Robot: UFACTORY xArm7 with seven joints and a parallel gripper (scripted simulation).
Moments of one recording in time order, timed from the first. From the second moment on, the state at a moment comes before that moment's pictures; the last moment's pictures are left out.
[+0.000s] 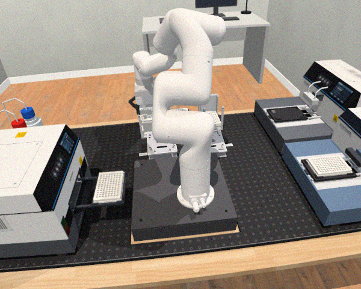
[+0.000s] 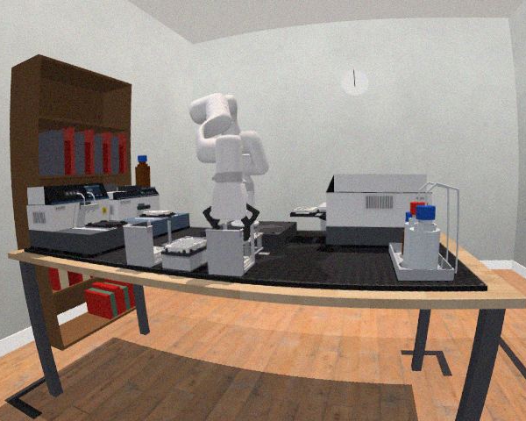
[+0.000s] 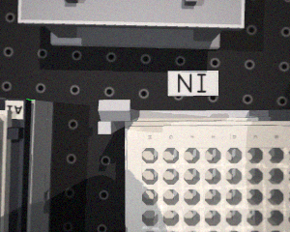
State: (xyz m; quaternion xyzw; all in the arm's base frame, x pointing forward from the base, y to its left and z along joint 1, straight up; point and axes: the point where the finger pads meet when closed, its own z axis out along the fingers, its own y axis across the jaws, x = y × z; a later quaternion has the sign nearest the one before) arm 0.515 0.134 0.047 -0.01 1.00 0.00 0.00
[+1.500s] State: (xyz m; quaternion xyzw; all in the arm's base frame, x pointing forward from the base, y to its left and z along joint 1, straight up) arm 0.515 0.134 0.074 -0.01 1.00 0.00 0.00
